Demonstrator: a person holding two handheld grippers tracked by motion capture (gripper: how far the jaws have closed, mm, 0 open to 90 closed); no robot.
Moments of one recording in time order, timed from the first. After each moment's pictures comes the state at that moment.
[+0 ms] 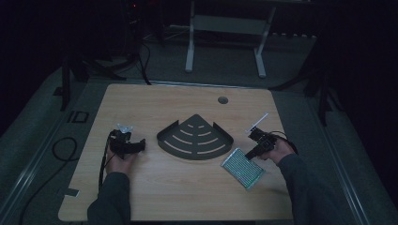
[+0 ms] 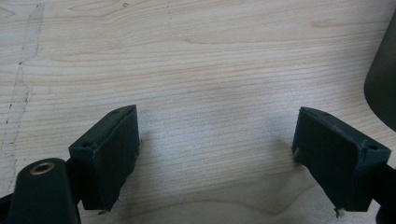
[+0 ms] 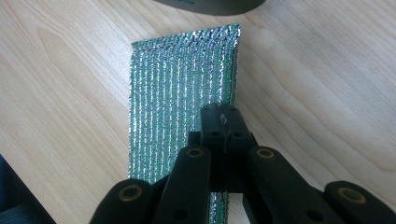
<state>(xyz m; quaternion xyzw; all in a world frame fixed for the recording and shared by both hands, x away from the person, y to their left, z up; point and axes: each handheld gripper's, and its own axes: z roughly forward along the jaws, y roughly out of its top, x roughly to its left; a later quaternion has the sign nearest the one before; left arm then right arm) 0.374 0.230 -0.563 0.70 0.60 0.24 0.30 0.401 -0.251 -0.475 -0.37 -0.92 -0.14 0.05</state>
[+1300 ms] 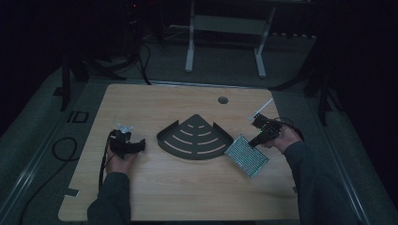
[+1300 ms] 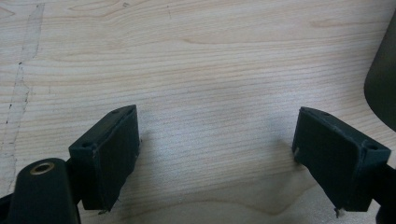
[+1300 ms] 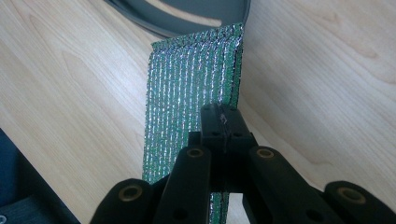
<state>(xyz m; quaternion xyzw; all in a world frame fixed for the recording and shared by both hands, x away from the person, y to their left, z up) 0.374 0.230 -0.563 0.70 0.60 0.25 0.30 0.410 -0.246 -0.419 -0.35 -0.92 -0.14 0.01</state>
